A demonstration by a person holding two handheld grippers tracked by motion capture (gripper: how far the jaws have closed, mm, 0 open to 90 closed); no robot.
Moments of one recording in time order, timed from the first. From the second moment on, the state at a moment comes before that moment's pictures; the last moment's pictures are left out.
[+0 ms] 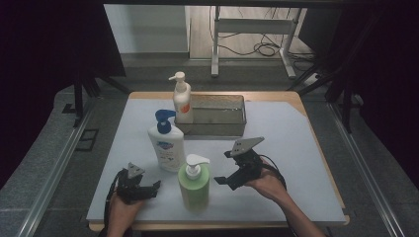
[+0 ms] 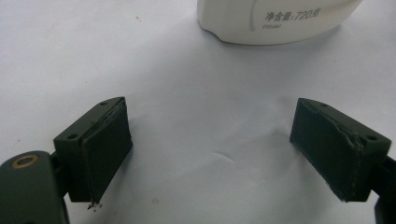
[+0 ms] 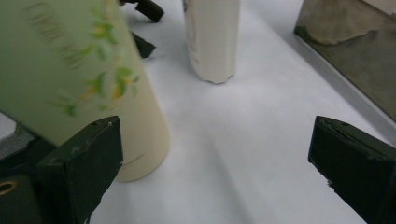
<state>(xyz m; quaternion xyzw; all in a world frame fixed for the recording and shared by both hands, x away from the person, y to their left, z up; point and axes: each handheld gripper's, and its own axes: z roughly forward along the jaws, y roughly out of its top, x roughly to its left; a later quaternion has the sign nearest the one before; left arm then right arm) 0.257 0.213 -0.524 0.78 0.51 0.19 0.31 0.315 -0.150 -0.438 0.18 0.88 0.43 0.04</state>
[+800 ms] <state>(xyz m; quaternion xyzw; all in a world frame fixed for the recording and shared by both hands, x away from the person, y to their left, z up) 0.256 0.212 -0.524 0.78 0.51 0.19 0.31 0.274 -0.116 -0.437 0.12 0.89 0.44 0.01</state>
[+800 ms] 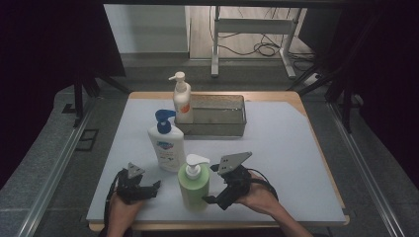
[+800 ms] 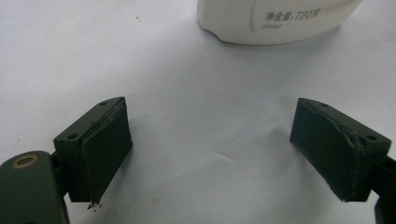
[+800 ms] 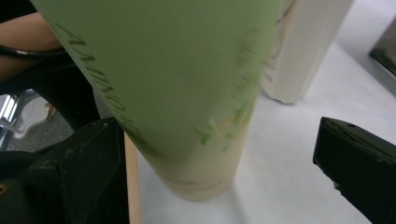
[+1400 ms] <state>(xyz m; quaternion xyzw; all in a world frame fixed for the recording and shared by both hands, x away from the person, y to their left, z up) 0.257 0.212 -0.524 0.78 0.51 0.19 0.31 0.269 -0.081 -0.439 0.09 0.89 0.45 0.01</state>
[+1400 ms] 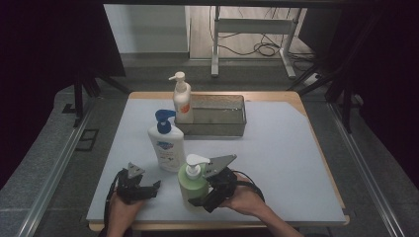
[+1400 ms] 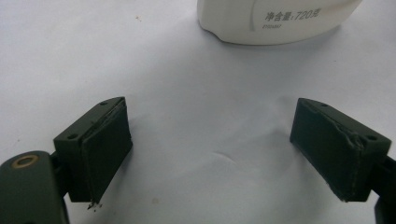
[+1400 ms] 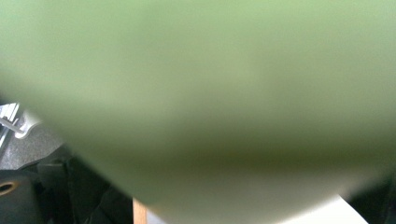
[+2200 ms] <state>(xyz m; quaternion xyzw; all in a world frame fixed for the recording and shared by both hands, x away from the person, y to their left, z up) 0.257 0.212 -0.525 0.78 0.51 0.19 0.31 0.268 -0.082 -0.431 0.12 0.89 0.44 0.06</state>
